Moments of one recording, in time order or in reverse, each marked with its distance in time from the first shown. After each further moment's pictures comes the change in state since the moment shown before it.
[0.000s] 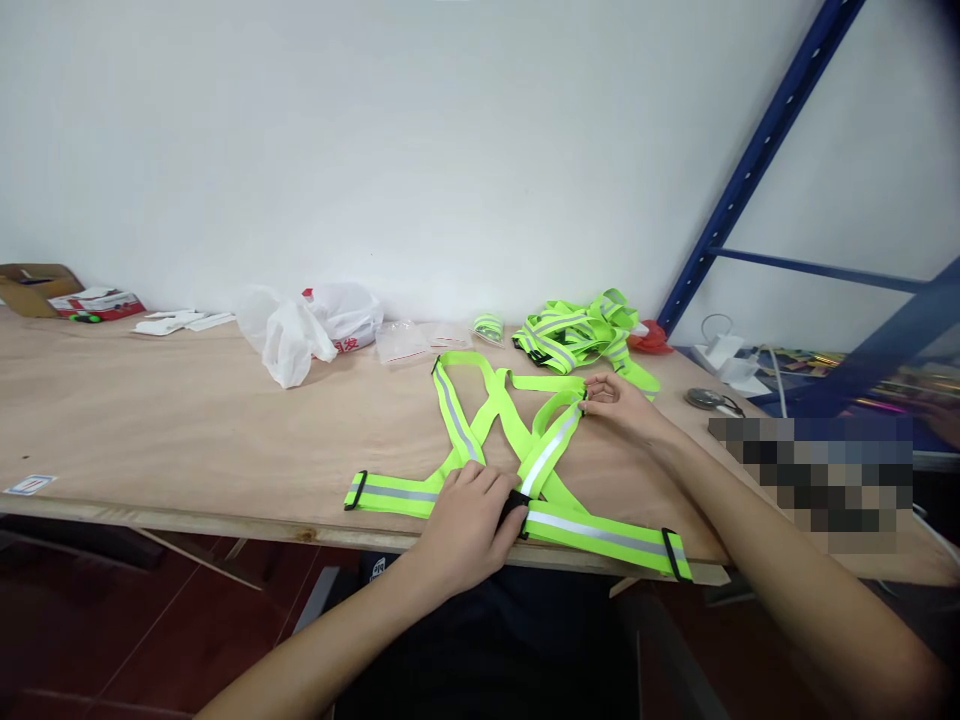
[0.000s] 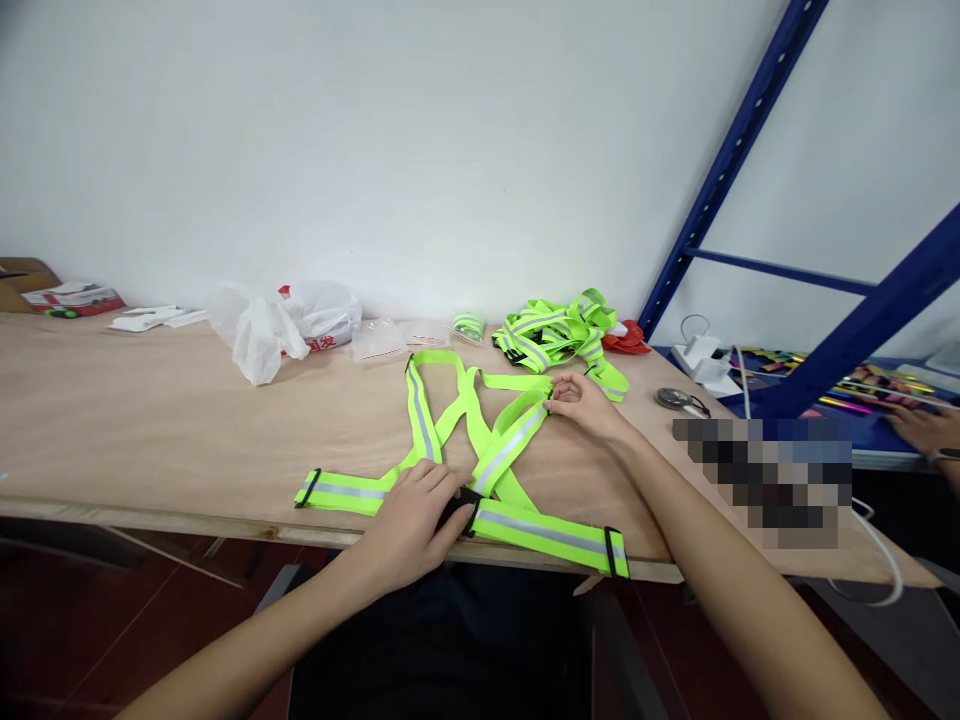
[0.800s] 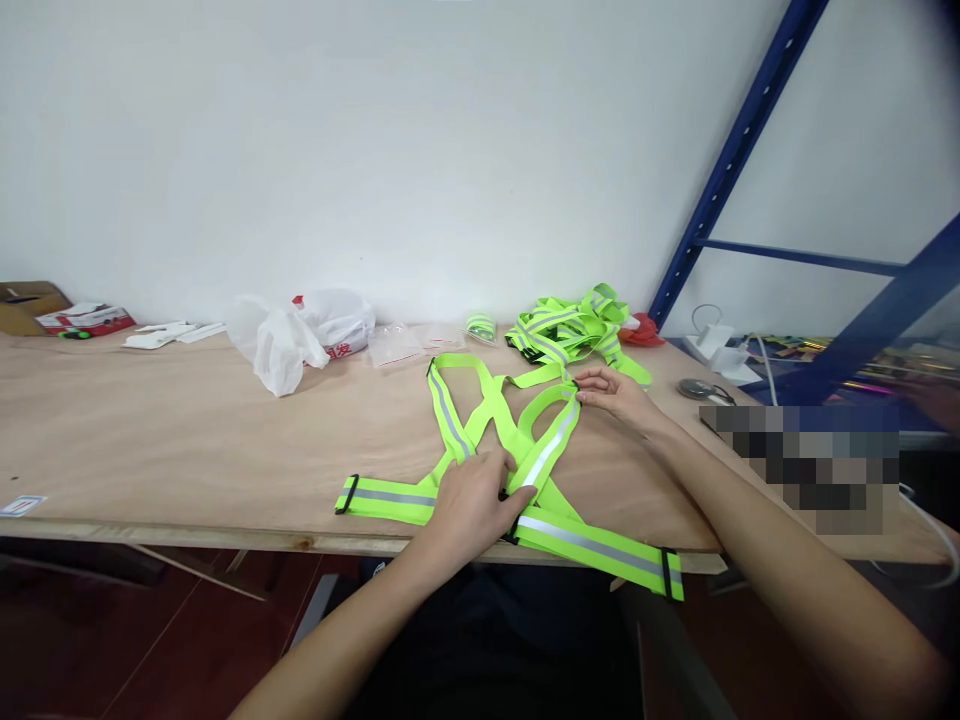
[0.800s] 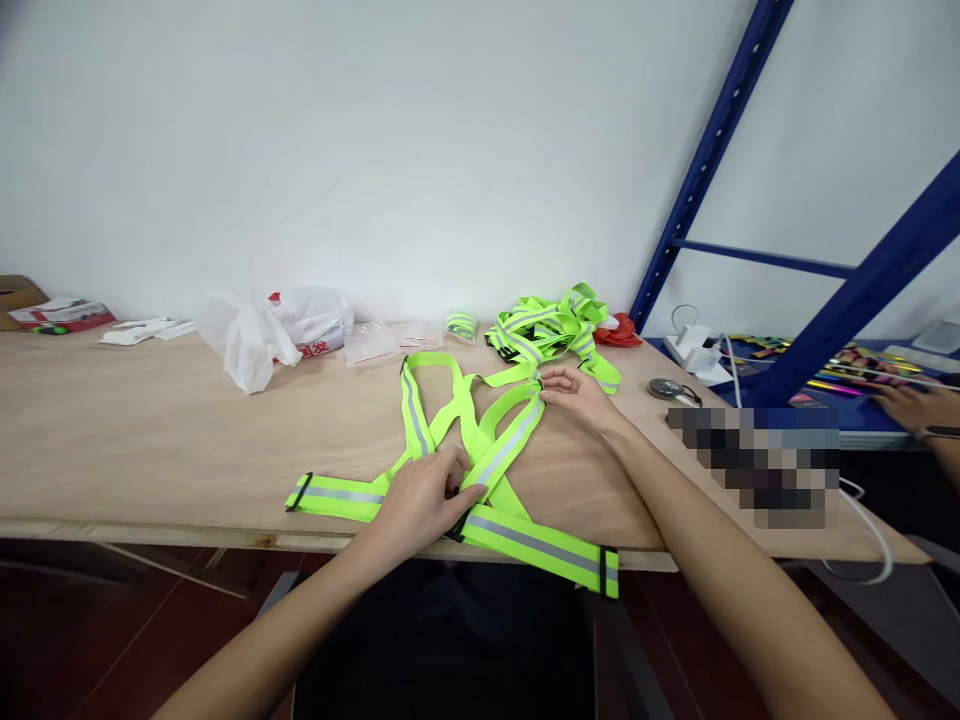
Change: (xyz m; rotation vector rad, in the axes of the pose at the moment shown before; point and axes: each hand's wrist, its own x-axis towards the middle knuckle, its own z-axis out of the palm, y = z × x) left_hand 0.033 0.004 -0.001 -0.085 -0.031 -0.233; right_hand -0.006 -0.013 0.000 0.157 -0.026 -0.010
